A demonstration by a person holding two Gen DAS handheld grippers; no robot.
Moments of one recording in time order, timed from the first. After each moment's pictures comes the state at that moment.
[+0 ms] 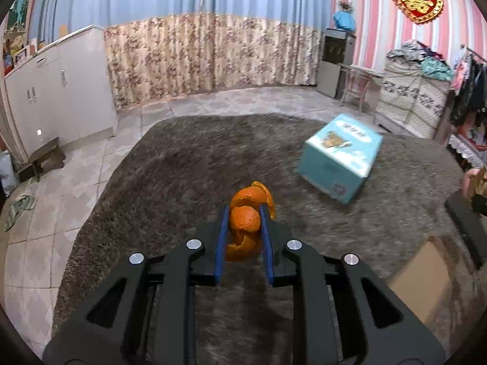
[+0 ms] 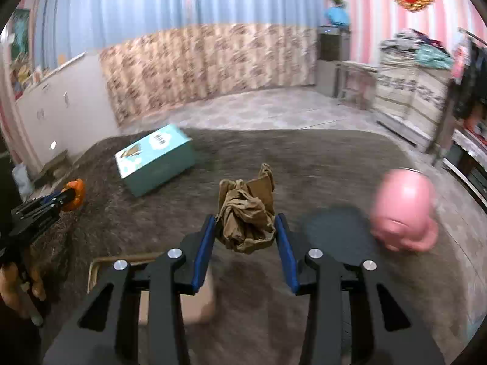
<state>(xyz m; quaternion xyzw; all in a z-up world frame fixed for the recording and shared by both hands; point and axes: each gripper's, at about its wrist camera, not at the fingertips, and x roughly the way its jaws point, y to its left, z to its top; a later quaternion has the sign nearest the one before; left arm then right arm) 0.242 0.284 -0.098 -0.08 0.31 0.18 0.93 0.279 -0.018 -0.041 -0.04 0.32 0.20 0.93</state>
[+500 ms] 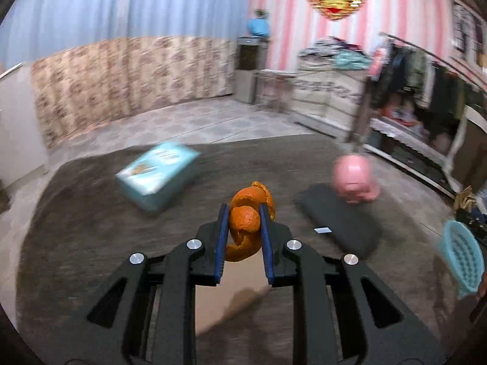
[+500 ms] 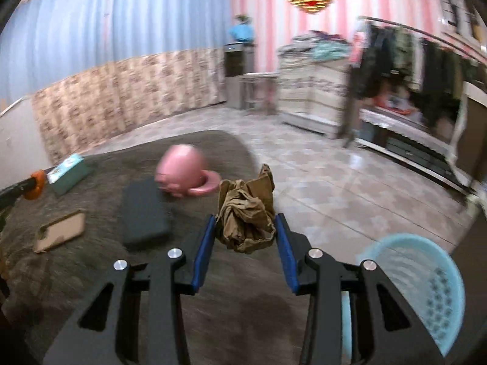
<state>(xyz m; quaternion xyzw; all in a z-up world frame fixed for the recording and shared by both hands) 0.222 0.091 -0.033 -0.04 0.27 -0.02 0.96 0.190 -0.272 -0.014 0.00 0.28 0.00 0.96</state>
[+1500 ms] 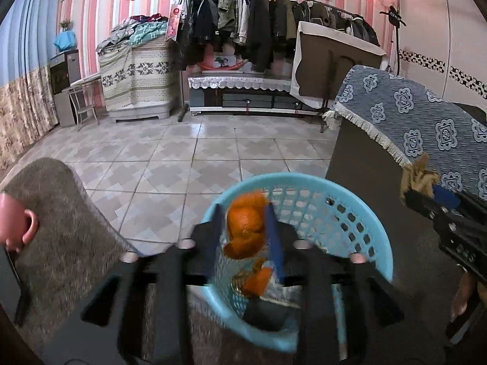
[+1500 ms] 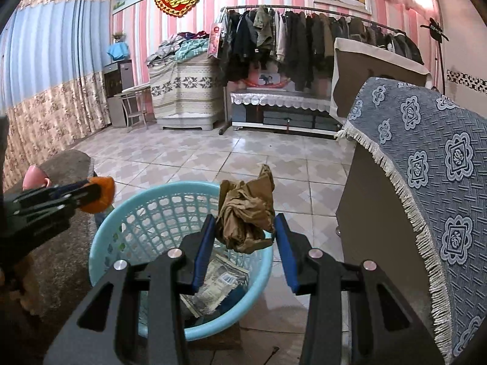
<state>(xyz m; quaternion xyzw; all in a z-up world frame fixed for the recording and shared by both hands) 0.209 -0.345 -0.063 0.10 0.28 -0.36 0.88 0.070 -0.509 -0.046 0.08 0.26 -0.24 0.93</state>
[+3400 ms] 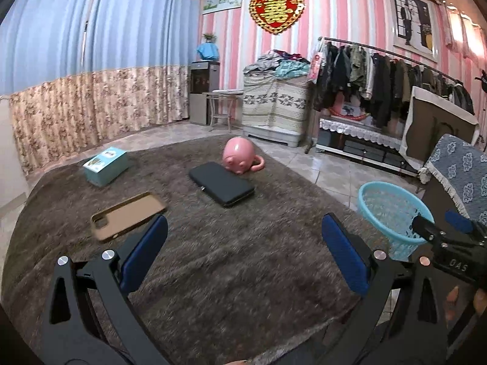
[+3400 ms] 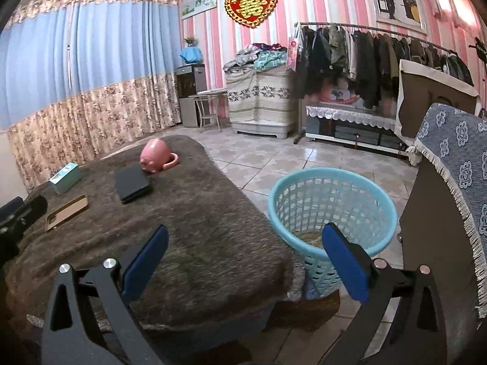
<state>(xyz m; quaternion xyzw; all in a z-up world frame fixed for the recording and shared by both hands) 0.032 -0.027 -0.016 -0.01 0.22 -0.09 0.97 0.000 -0.282 -0.028 0.06 0.23 -0.08 0.97</state>
